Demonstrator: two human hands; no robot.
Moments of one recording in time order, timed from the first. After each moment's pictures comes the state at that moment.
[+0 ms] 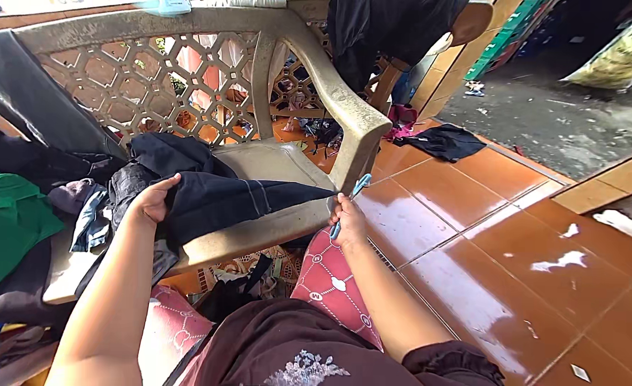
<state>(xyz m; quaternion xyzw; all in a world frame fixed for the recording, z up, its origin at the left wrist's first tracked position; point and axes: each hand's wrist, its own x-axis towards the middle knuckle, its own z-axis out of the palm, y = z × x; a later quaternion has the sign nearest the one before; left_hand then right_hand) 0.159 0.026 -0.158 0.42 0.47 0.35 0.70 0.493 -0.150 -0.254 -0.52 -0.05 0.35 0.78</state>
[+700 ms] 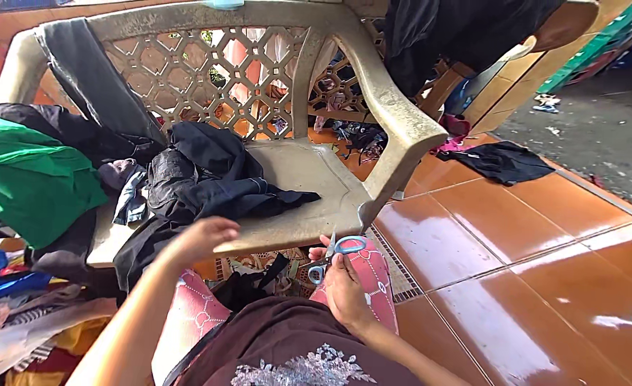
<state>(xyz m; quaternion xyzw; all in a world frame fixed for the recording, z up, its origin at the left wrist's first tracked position) 0.137 -0.074 -0.173 0.74 0.45 0.10 0.49 0.390 -0.224 -0.283 -0.42 -0.36 0.42 0.72</state>
